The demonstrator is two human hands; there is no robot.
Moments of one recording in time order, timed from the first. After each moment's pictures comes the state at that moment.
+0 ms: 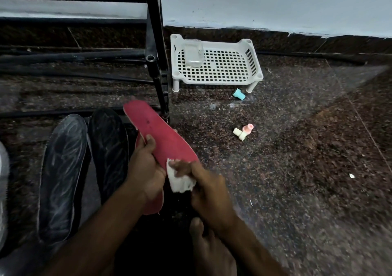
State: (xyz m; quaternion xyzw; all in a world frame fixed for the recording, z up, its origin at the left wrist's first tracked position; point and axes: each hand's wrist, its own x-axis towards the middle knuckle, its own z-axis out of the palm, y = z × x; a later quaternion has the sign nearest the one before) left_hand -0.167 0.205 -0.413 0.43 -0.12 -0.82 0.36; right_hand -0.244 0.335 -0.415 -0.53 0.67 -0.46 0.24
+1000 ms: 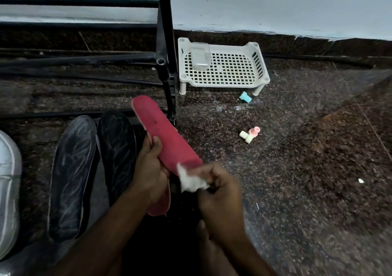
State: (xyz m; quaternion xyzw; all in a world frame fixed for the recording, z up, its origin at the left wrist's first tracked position) left_hand -0.160 0.205 -0.415 0.41 -0.16 -0.82 0.37; right_hand -0.220 0.336 -0.387 -0.30 0.70 -0.58 0.28
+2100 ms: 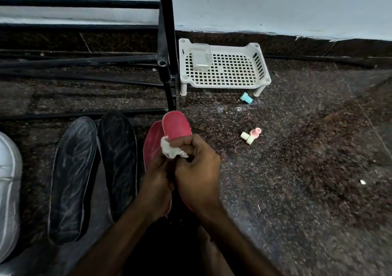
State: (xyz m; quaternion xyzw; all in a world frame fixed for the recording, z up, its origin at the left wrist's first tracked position) left_hand -0.150 0.234 -0.420 0.36 -0.33 -0.82 0.29; right_hand -0.213 0.271 -0.378 -0.25 0.73 -0.57 0.27
